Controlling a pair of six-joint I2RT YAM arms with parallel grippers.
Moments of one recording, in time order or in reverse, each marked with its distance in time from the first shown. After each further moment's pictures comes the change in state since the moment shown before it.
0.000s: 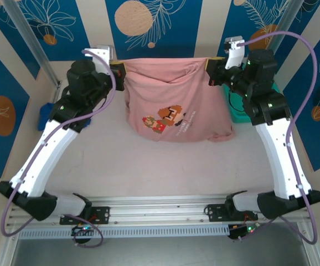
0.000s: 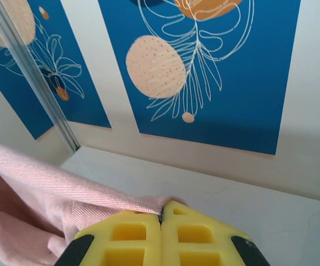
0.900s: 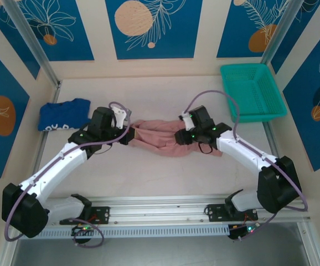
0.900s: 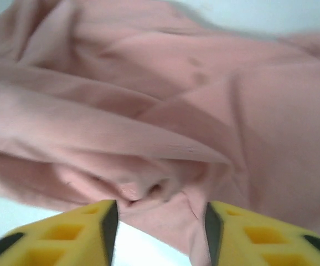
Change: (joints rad) left arm 0.019 -0.191 -0.742 -0.010 0.394 -0.071; right arm 0.282 0.042 -0.840 0.166 0.076 -0.006
